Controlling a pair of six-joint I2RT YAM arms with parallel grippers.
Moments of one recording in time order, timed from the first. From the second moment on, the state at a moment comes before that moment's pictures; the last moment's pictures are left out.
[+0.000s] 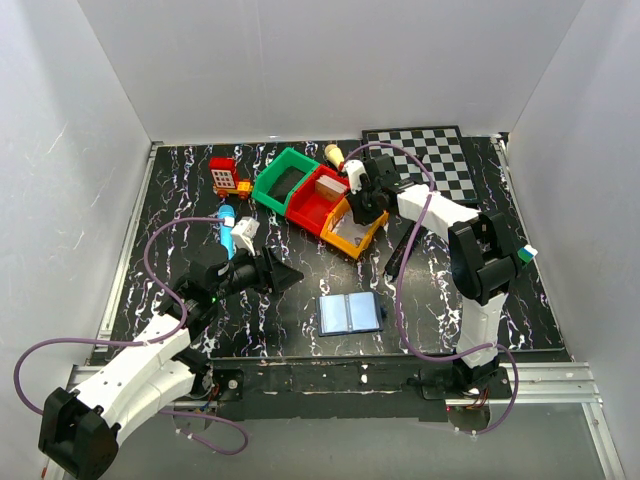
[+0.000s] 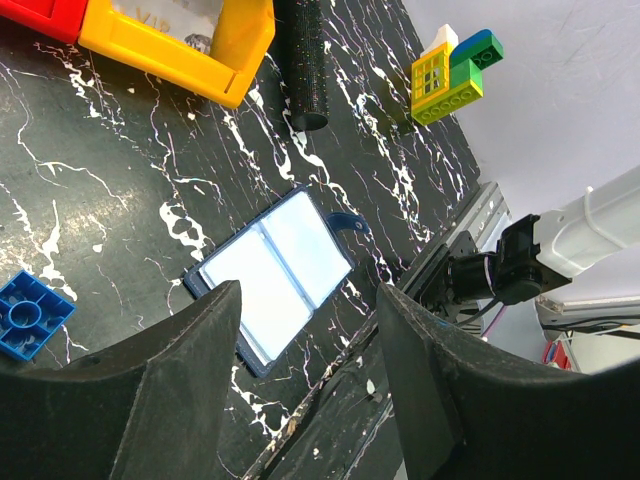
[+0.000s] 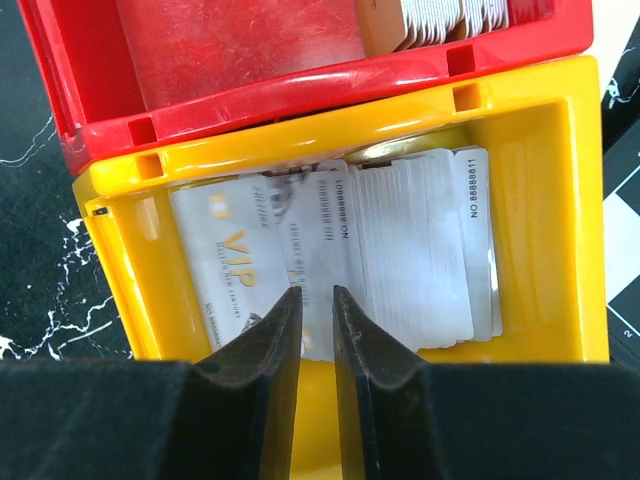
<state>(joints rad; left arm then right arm) -0.52 0.79 0.47 0.02 0.43 -0.63 0.48 1.94 1.43 -0.41 -0.22 -0.22</state>
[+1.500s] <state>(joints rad) -0.57 0.76 0.38 -0.08 0.17 -0.93 0.75 1.17 0.72 -0.60 0.07 0.47</state>
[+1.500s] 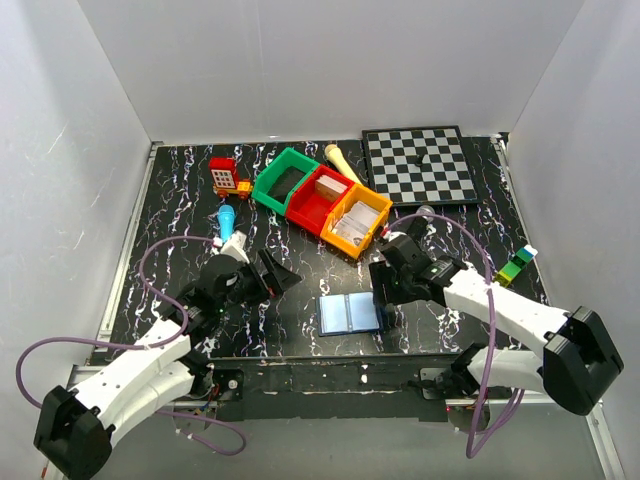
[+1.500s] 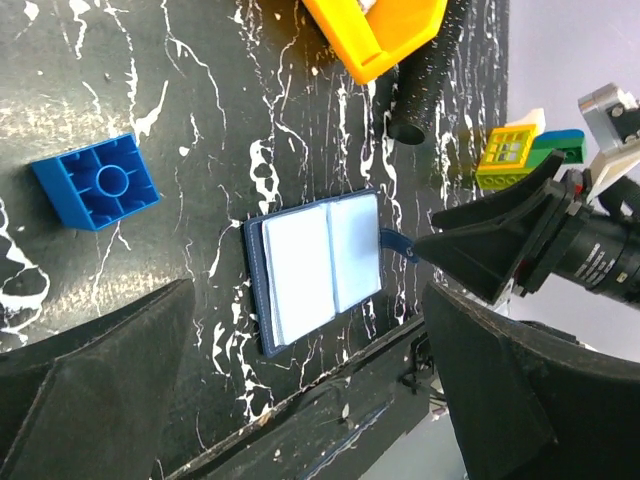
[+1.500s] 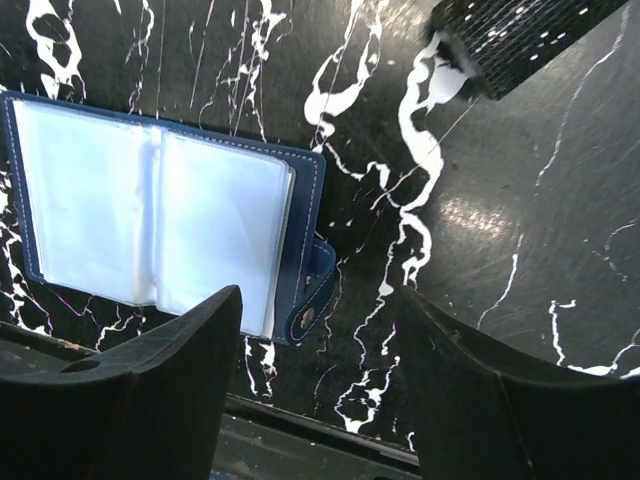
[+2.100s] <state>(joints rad) -0.59 0.75 0.54 -0.32 0.03 -0.94 0.79 1.31 0.72 -0.62 0.06 0.56</state>
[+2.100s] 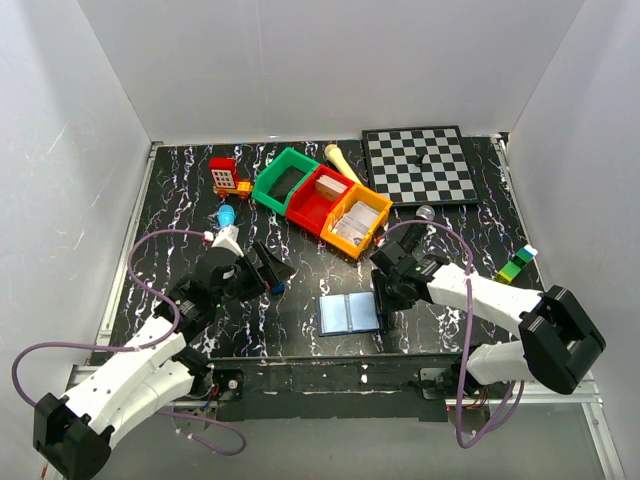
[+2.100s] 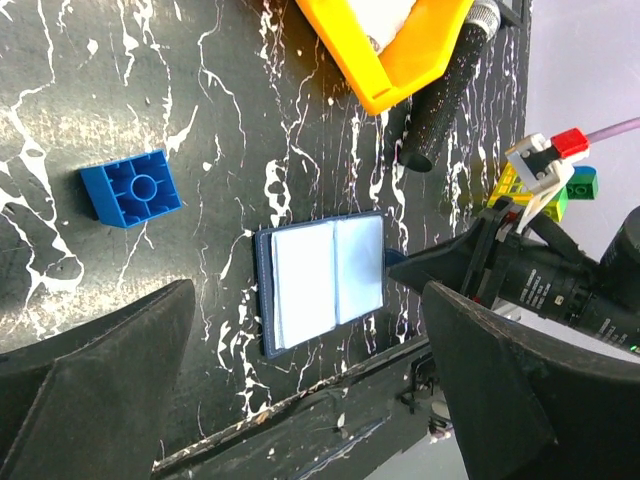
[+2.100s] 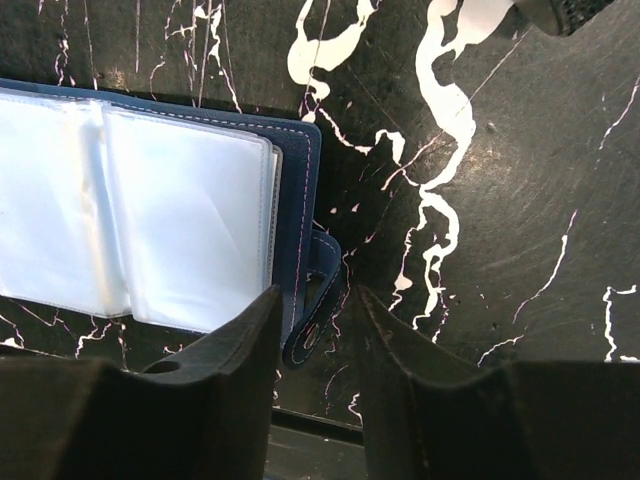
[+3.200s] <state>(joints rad) -0.84 1.29 0.65 -0.05 0.26 -0.84 0.79 1.03 0.63 -0.50 -0.15 0.54</state>
